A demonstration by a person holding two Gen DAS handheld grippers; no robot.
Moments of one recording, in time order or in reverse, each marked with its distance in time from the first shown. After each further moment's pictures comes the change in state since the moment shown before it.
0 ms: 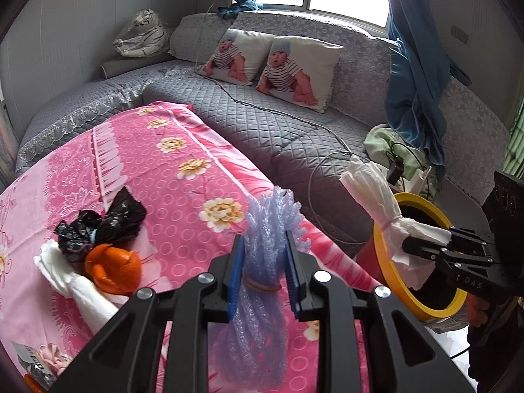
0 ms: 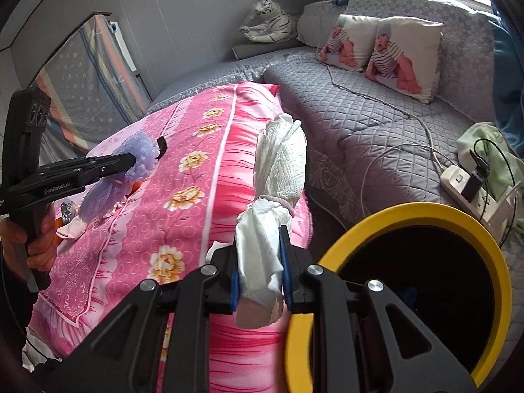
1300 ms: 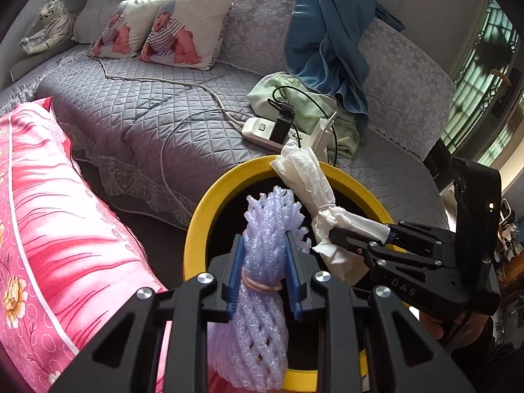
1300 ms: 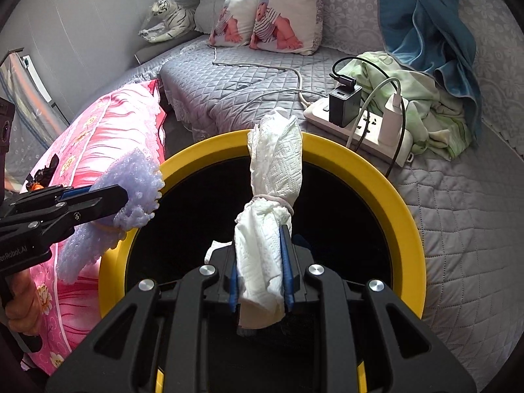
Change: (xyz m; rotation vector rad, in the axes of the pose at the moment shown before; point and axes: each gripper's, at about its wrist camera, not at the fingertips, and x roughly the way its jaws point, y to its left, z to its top) left arm 0.115 -0.198 -0.006 0.141 0.150 -0.301; right arm -0.032 -0.146 -0.064 0.250 0.059 -0.284
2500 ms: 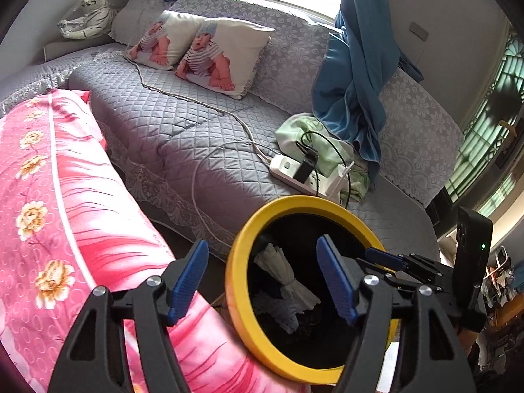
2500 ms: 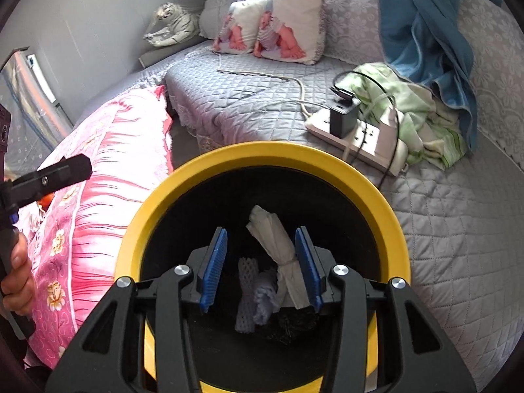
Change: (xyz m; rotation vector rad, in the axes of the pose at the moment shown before) left arm -0.063 0.042 -0.003 -0.156 -0.154 0.036; right arm -0.024 0.010 0.007 -0.029 -0.035 0.008
